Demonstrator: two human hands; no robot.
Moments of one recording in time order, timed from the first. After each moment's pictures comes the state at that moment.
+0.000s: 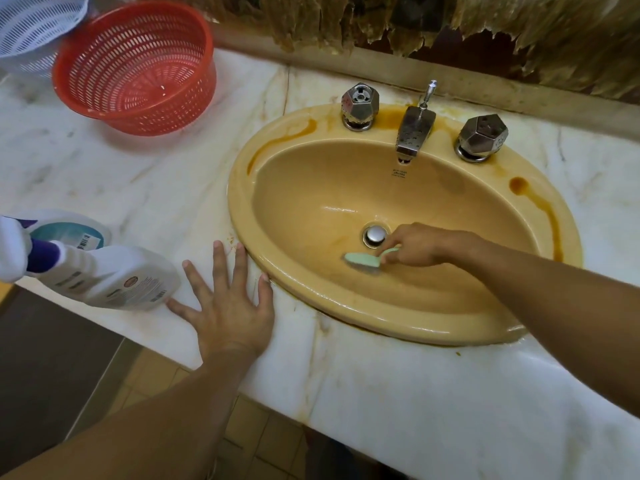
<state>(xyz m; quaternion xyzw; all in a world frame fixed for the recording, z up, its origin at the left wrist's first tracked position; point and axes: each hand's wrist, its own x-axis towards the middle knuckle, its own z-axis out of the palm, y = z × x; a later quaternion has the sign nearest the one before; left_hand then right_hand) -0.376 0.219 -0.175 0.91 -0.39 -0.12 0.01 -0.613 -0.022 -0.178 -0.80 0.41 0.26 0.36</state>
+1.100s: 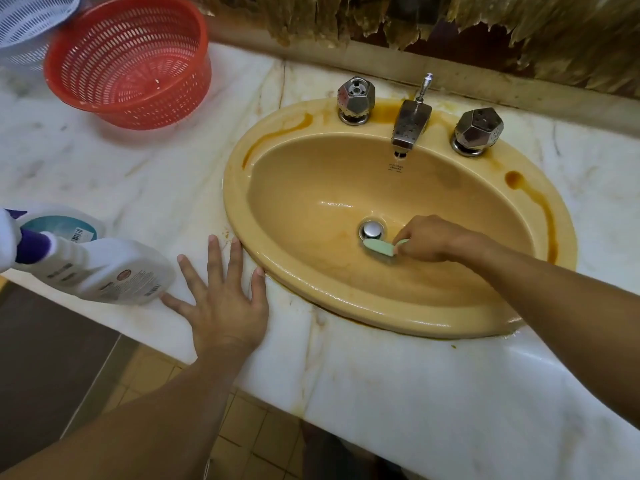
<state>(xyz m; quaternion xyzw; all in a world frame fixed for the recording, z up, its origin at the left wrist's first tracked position) -0.375 0.221 -0.179 0.91 -0.40 -0.11 0.03 -0.627 -0.016 -0.164 -0.77 0.50 0.26 0.30</state>
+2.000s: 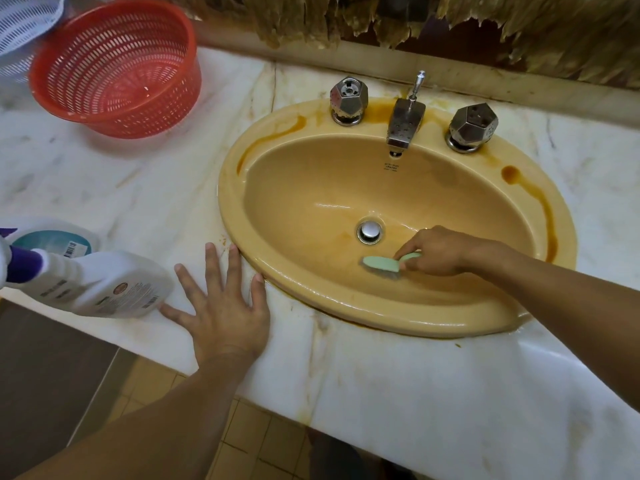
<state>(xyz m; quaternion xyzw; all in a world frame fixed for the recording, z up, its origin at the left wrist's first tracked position) -0.375 0.220 -0.176 0.91 -0.39 -0.12 0.02 -0.651 -0.005 -0.171 -0.79 0.45 0.26 0.33</state>
